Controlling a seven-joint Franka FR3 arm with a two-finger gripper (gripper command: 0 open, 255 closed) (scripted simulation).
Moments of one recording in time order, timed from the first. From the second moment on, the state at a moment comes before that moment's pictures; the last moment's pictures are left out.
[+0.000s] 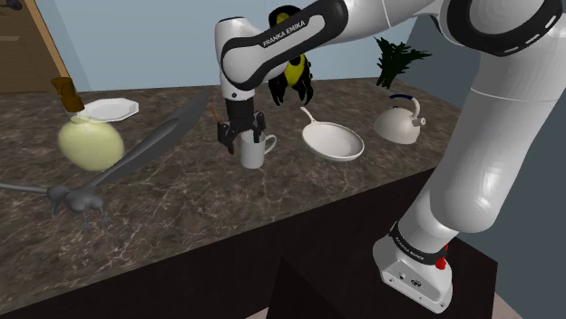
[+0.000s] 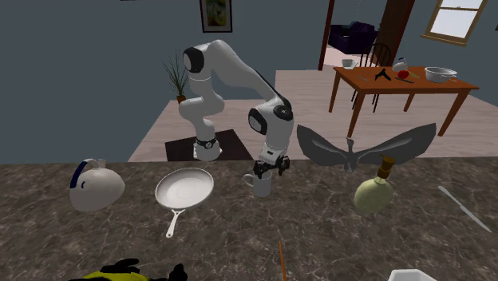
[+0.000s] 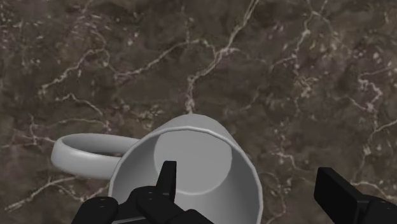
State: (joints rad) arm 0.07 0.20 0.24 -2.00 0.00 2.03 0.42
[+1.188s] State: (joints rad) arm 0.07 0.20 0.24 -2.00 0.00 2.03 0.42
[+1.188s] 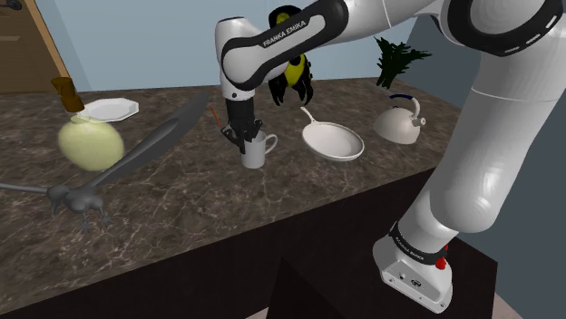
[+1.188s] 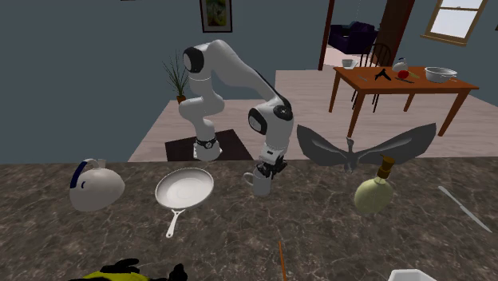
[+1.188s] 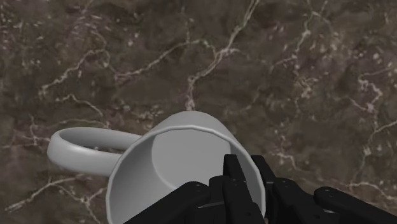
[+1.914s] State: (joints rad) arm 0.06 0.14 0.25 -1.92 0.01 1.90 0.41
